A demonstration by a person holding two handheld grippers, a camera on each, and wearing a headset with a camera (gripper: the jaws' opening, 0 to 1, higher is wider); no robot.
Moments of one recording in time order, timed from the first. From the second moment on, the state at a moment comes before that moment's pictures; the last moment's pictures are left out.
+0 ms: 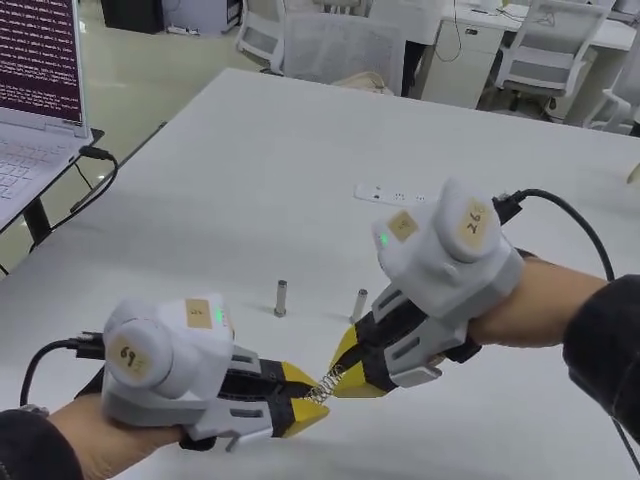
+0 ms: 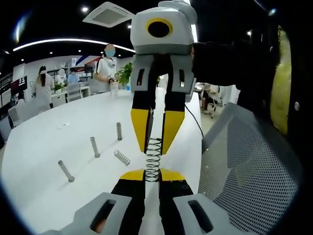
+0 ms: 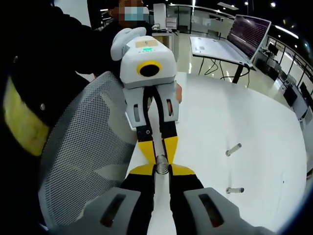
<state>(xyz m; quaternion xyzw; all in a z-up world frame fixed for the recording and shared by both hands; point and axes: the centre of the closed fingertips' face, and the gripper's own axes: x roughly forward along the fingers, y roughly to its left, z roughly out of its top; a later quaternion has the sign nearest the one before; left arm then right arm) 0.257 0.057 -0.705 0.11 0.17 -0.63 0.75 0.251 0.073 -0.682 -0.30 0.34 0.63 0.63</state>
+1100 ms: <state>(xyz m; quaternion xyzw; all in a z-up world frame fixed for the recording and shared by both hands) 0.258 0.054 -0.700 0.10 0.16 -0.63 0.75 0.250 0.079 -0.692 -0.31 0.37 0.64 0.61</state>
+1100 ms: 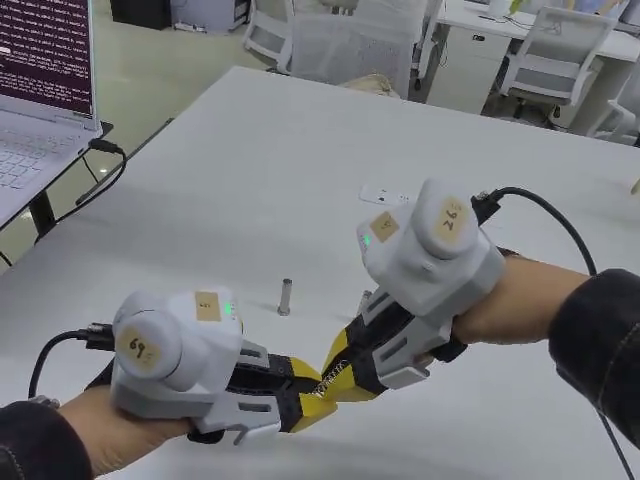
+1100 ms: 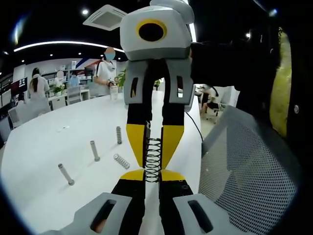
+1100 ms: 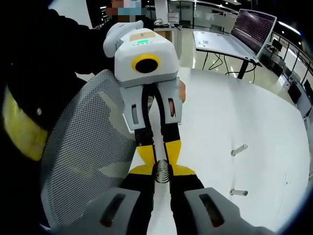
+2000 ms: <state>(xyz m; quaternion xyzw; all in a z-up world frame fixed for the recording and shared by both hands) 0.266 0.057 -0.702 0.07 0.17 -0.61 0.77 0.257 0.070 -0.692 -0.32 0.38 0.62 0.61</state>
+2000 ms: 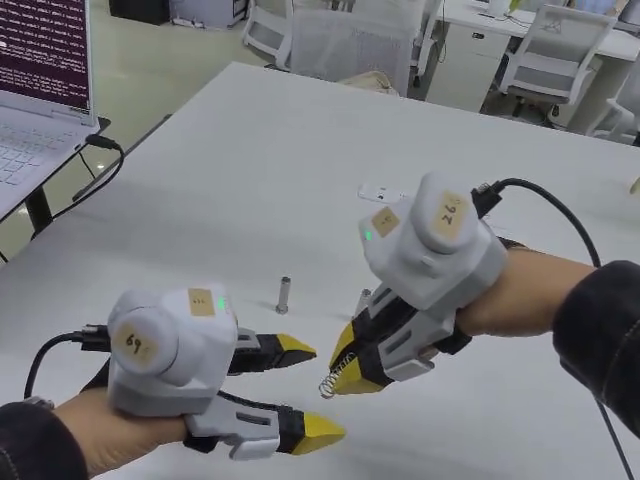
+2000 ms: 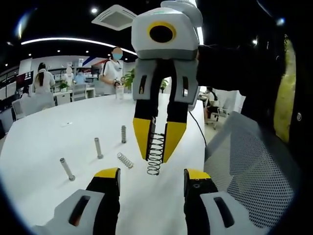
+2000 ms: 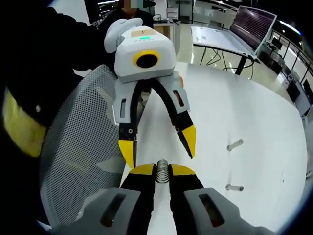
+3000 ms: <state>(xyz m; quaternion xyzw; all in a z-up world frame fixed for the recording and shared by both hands) 0.294 0.084 -0.707 0.03 0.15 -0.55 0.82 0.278 0.046 -0.685 -0.32 0.38 0.60 0.62</state>
